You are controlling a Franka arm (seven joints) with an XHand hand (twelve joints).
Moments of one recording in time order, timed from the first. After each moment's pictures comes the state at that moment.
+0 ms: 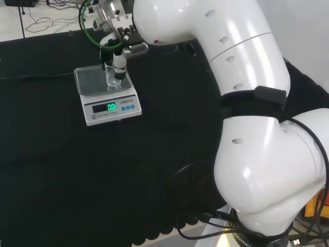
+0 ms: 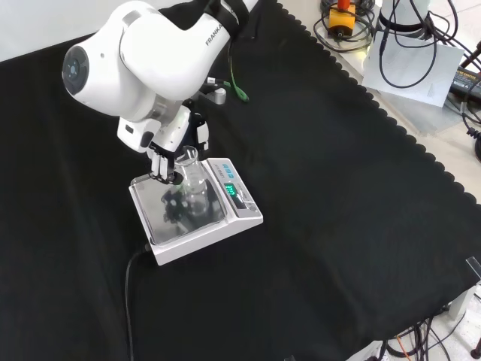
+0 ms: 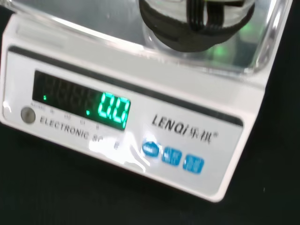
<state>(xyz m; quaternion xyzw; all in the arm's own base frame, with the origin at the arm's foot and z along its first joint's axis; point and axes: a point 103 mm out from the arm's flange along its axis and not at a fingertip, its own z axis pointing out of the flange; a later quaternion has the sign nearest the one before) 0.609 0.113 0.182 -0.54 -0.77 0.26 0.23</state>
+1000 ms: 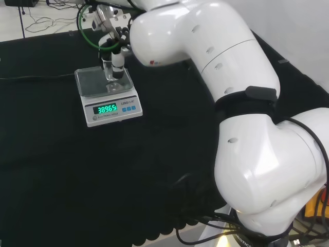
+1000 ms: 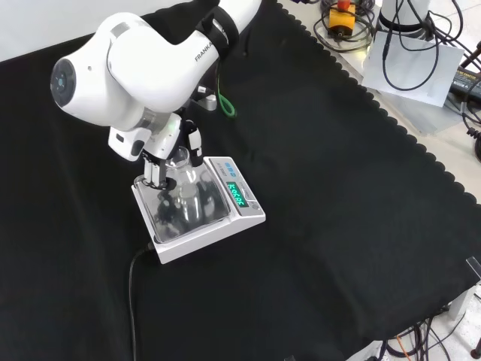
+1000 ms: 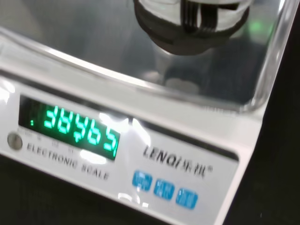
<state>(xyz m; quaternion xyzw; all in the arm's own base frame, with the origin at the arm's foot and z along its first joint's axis) 0.634 0.117 0.180 -0.54 -0.77 0.26 0.22</state>
